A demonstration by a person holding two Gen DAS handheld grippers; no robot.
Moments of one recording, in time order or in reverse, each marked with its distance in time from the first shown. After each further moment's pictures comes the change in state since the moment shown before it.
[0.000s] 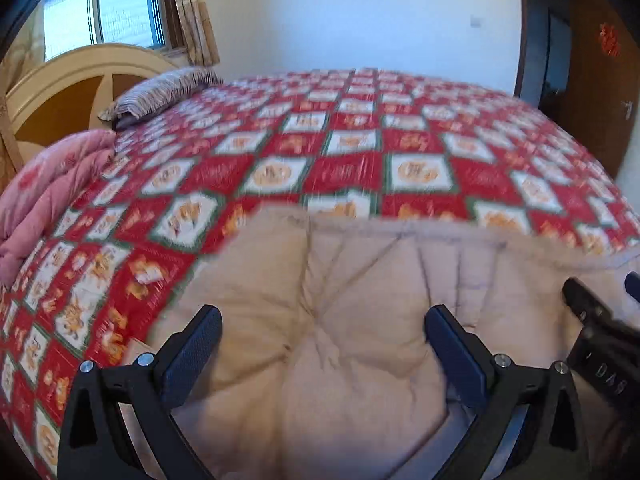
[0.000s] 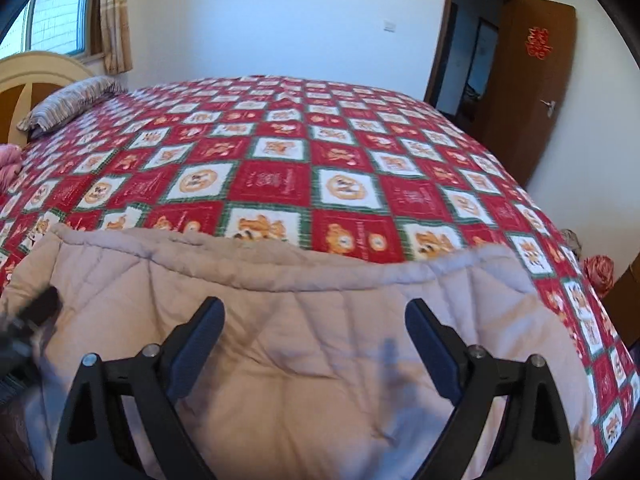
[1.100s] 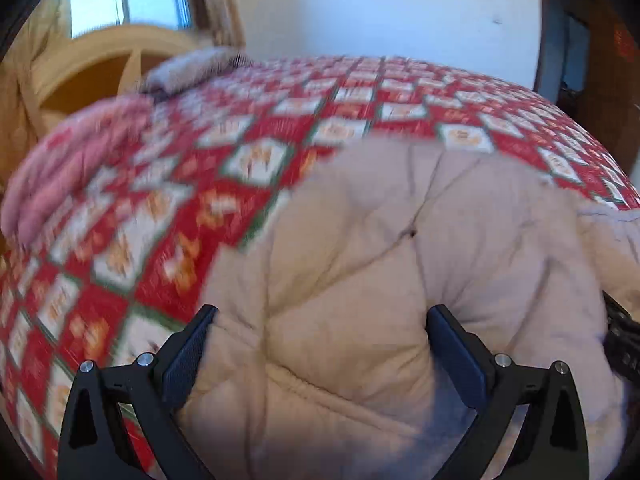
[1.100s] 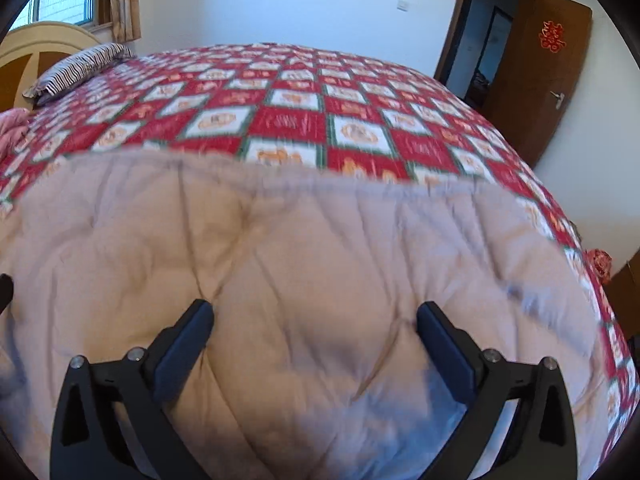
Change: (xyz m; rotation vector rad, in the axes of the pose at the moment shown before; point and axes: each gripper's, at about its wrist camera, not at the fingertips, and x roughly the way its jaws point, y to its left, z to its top) left arm -0.024 0.072 -0.059 -0.048 0.023 0.046; right arm -0.015 0.014 -0.054 -0.034 0.088 -0.007
